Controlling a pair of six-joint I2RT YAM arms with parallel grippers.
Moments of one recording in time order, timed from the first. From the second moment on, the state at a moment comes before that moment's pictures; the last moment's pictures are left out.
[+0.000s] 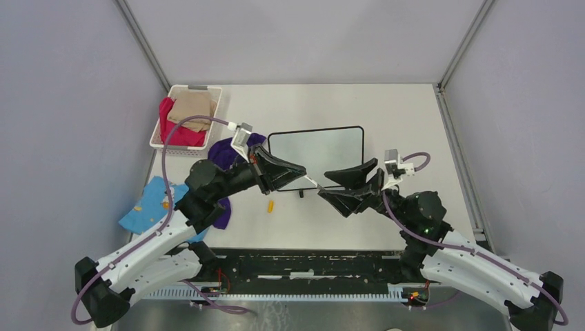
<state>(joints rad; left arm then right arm) -0.77 0.87 0.71 0.40 0.50 -0.76 0.91 0.63 0.47 0.51 -0.25 0.43</state>
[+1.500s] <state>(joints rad) -0.82 0.81 0.65 0.60 0.00 -1.08 0.91 0.93 0.58 0.91 -0.08 0.79</state>
